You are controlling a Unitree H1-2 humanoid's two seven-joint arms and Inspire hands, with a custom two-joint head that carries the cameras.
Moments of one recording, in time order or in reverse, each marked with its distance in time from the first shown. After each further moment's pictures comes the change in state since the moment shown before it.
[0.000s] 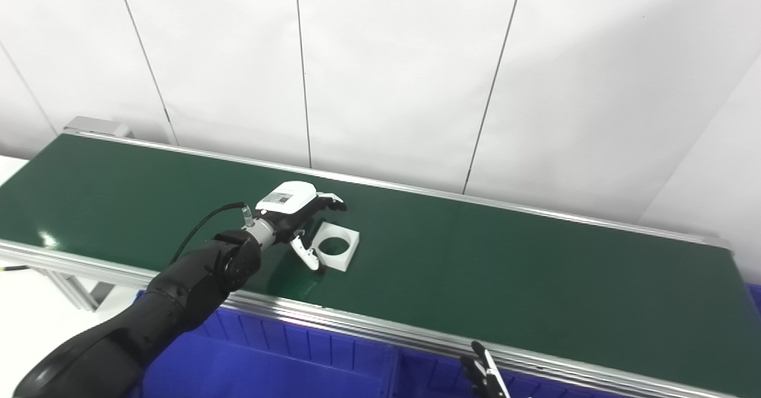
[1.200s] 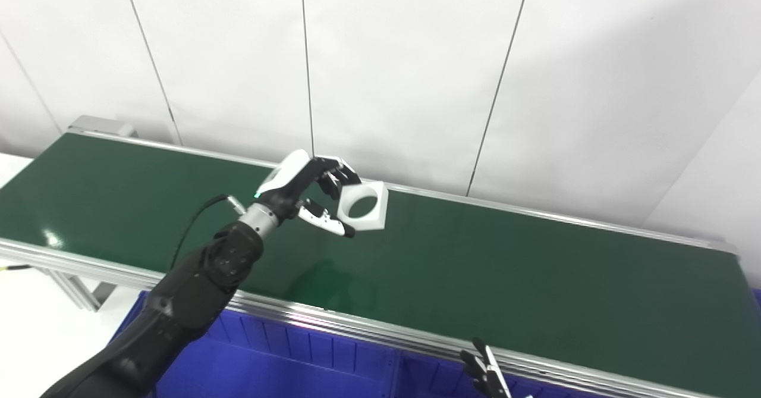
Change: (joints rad) left arm 0.161 -0.018 0.215 -0.486 -0.310 0.027 -0.129; right arm -0.001 0.024 0.000 -0.026 -0.010 0.000 -0.001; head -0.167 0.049
